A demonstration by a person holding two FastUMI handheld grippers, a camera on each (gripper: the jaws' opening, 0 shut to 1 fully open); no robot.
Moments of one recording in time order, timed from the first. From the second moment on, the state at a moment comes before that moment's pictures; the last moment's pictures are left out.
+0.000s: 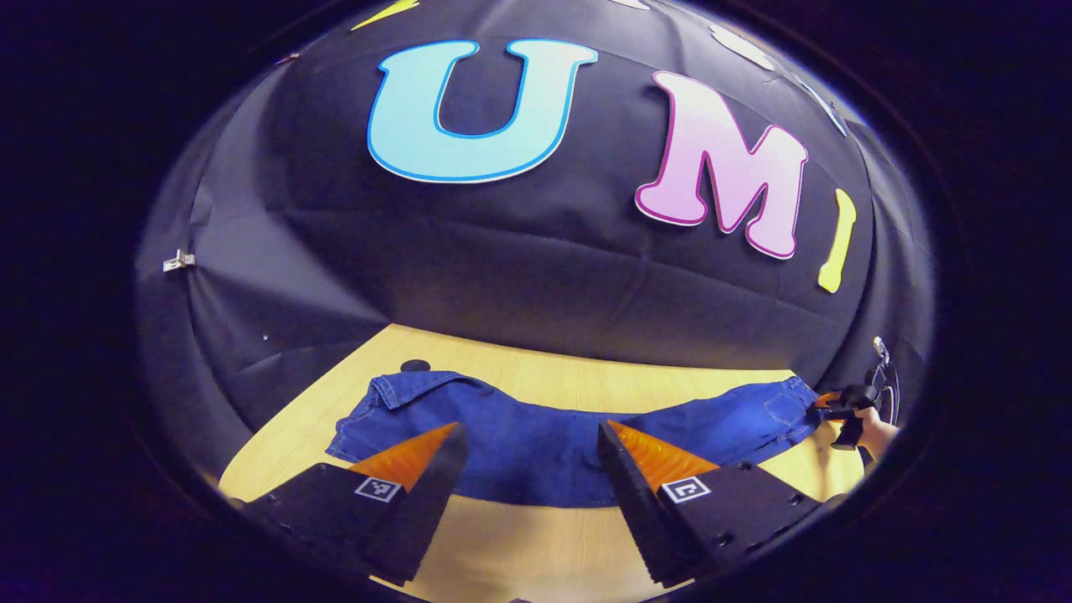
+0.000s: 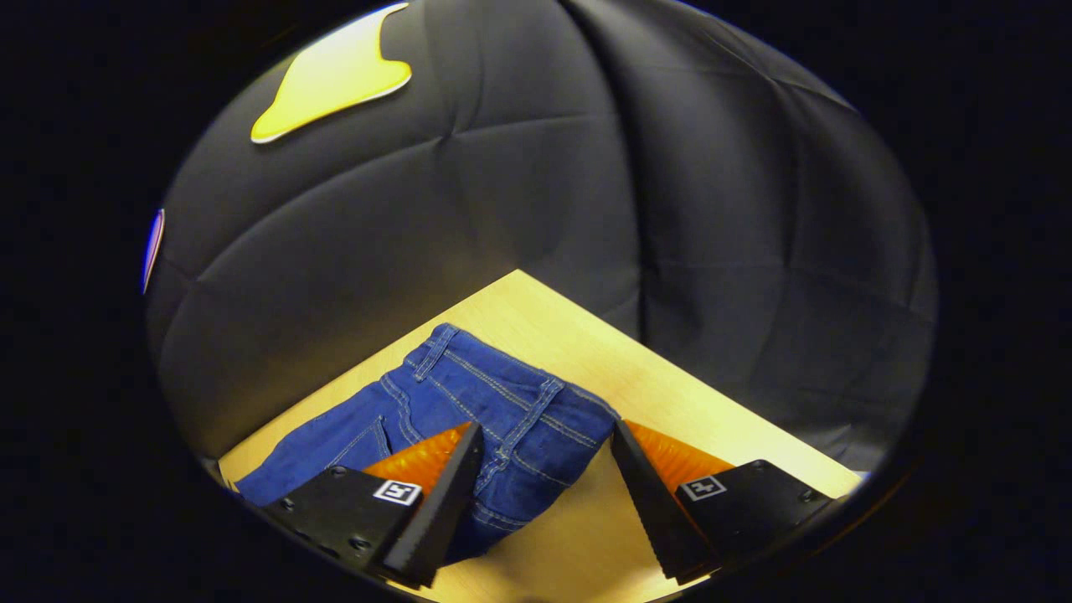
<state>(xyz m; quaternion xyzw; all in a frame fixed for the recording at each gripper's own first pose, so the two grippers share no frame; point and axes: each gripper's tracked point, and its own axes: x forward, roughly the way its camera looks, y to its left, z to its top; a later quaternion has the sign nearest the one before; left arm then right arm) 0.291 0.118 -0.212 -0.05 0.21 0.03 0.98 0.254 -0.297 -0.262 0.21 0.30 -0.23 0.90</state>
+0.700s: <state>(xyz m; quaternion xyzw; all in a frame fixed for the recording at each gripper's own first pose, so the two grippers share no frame) 0.275 0.101 -0.250 -0.08 0.24 0.02 0.97 0.262 -0.241 -0.128 0.05 0.16 -0.13 0.98</state>
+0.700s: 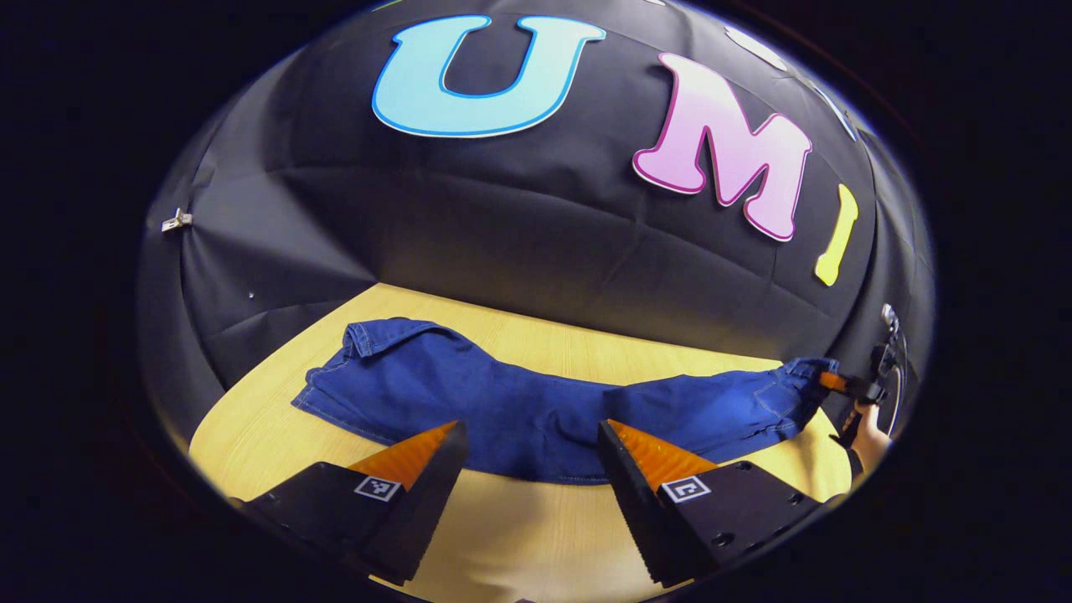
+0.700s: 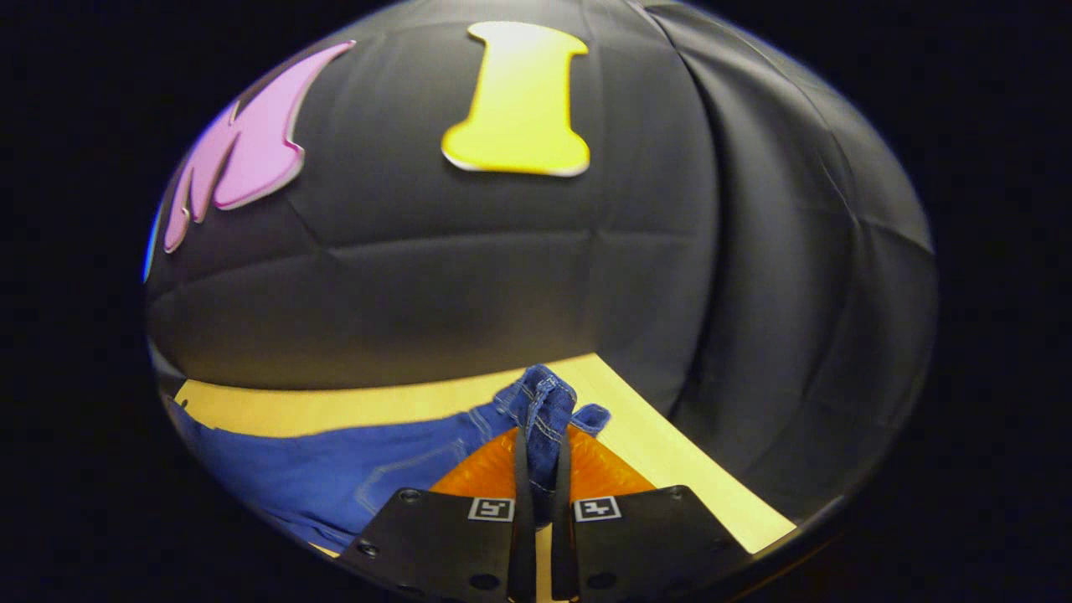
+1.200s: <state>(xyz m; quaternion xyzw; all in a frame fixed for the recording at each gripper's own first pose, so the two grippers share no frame) 0.240 0.143 -0.255 -0.15 0.22 0.05 0.96 0.199 -0.215 -0.129 -0.03 0.05 0.08 1.00</state>
